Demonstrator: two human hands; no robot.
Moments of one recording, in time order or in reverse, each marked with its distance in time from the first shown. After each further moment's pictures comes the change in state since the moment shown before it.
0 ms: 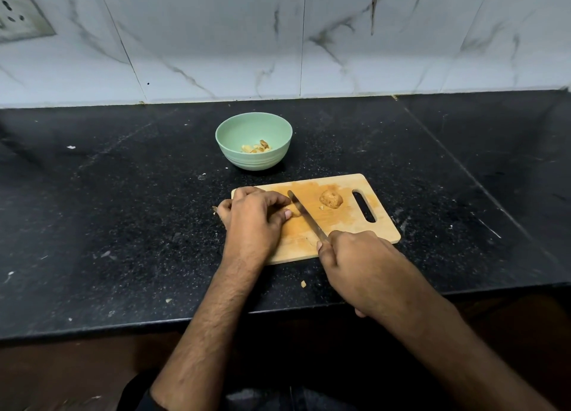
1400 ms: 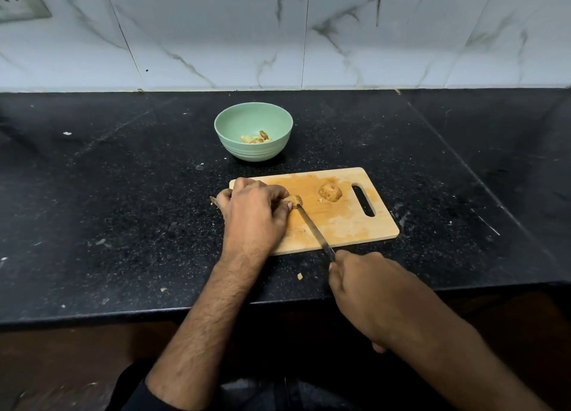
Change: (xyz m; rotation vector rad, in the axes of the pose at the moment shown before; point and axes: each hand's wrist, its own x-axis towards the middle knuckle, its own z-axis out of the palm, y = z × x) left_hand -0.004 0.001 0.007 0.178 0.041 0.047; right_hand -0.024 0.009 0.006 -0.017 -0.133 -0.001
